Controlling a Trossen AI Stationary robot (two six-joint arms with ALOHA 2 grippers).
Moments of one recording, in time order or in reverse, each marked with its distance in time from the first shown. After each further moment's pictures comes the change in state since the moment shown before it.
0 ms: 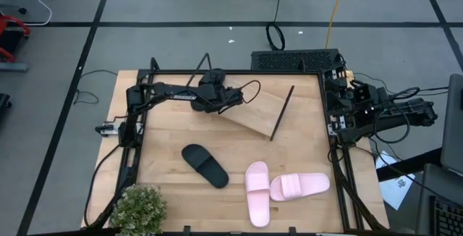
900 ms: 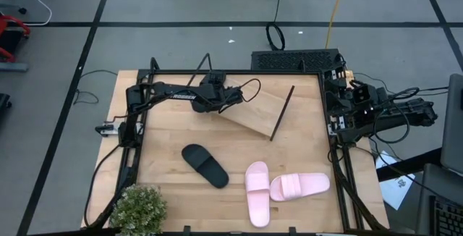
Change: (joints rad) left arm 0.010 0.000 -0.008 0.041 0.080 -0.007; right arm 0.000 0.002 0.000 -0.003 0.000 -0.002
